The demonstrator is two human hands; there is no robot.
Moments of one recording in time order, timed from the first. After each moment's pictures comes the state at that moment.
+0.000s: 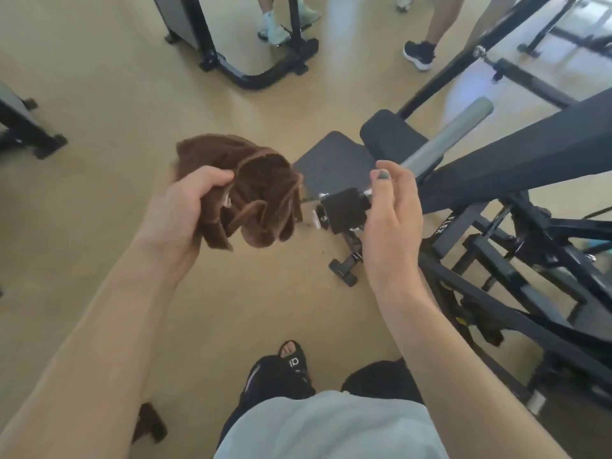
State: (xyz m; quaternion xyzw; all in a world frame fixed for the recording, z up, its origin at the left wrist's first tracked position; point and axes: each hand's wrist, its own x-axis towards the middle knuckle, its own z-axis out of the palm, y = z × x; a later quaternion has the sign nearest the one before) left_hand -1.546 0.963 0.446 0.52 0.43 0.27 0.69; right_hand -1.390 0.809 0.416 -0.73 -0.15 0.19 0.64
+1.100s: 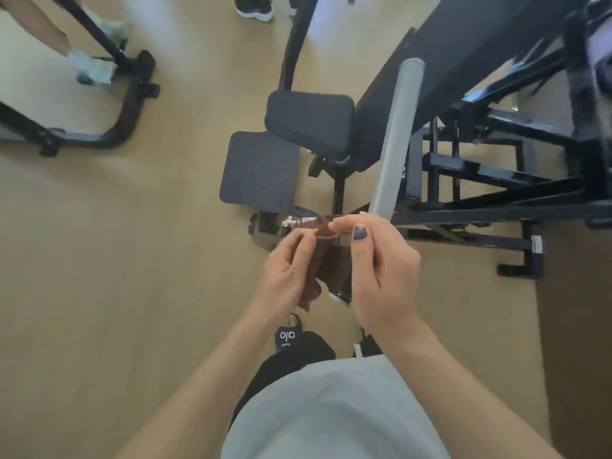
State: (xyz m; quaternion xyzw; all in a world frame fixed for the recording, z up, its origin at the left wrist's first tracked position) left_hand -1.426 1.014 0.345 0.73 0.22 -0.10 0.64; right_hand -1.399 0.878 0.362 -0.83 -0.12 -0.12 0.54
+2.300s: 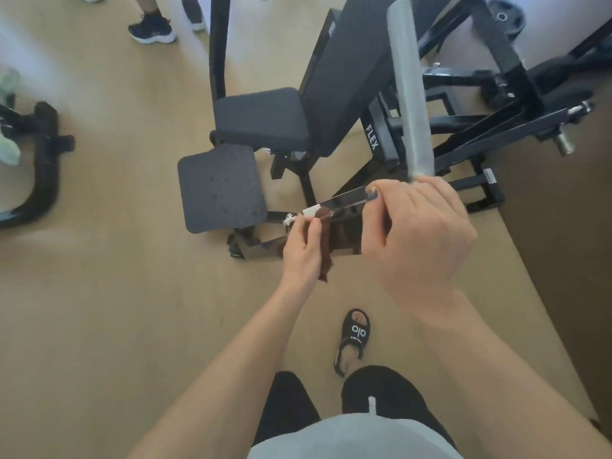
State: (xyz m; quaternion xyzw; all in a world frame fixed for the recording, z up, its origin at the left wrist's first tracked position) left_hand -1.405 1.075 0.257 0.73 0.17 -0.18 0.63; right_hand -1.426 0.952 0.369 -0.94 0.01 -0.31 0.14
